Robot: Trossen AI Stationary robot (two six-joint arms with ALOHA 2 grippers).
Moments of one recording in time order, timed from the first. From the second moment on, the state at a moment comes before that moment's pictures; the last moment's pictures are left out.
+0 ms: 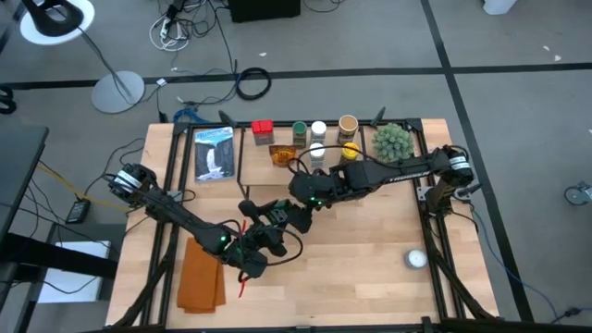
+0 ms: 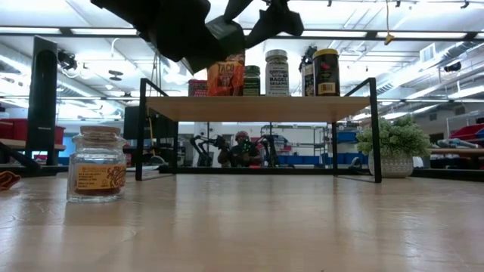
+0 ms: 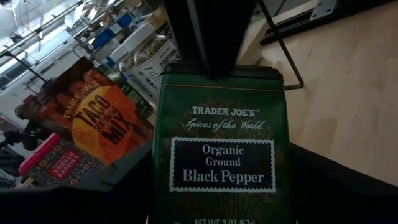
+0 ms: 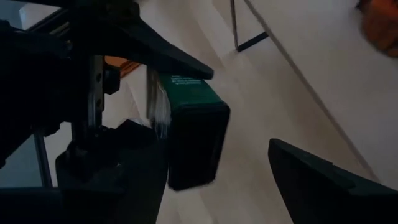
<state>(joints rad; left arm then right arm) -0.54 1.68 1.00 0.00 -1.29 -0.08 0.15 1.79 1.73 -0.83 0.18 0.61</state>
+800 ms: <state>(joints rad) -0.57 1.68 0.99 -0.30 -1.57 -0.70 0.56 1.70 1.70 -1.22 0.74 0.98</state>
